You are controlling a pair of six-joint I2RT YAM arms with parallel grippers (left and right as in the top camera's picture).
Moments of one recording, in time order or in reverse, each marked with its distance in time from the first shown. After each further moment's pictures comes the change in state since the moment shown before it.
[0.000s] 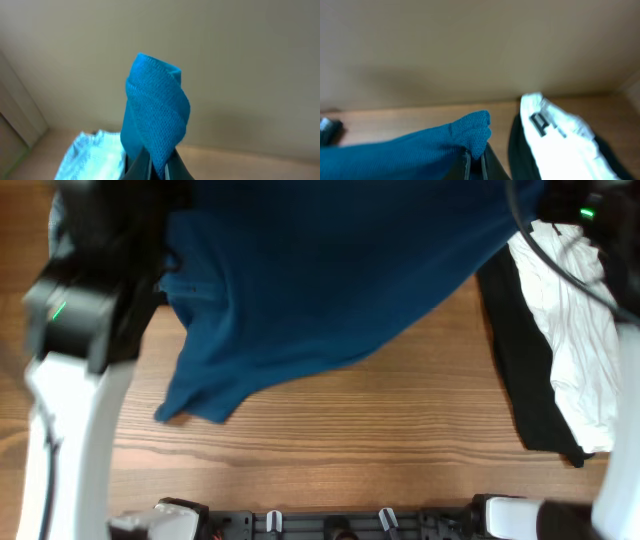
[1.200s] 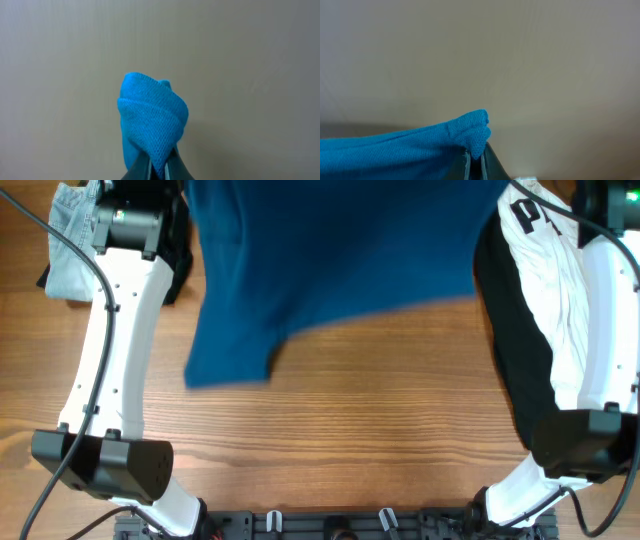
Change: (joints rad) left arm 0.093 0.306 0.030 0.689 0.179 0.111; right arm -0.049 0.369 0.086 0.587 -0.056 -0.077
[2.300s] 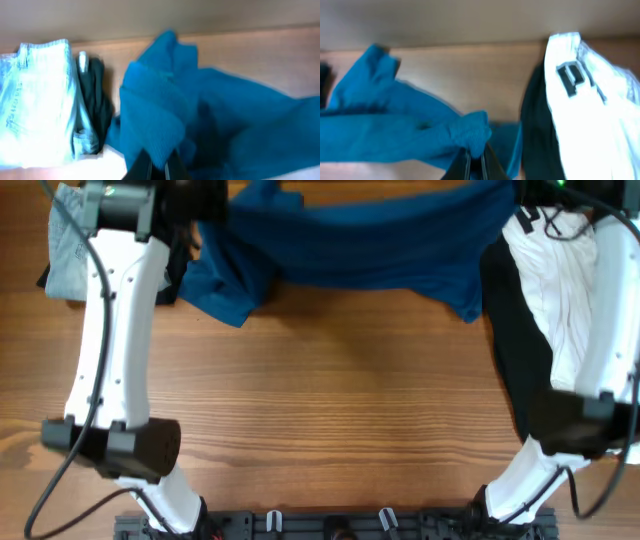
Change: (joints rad) left arm -0.006 0.097 0.269 -1.195 0.170 -0.076; right arm -0.010 0.106 0.280 -0.952 -0.107 -0.014
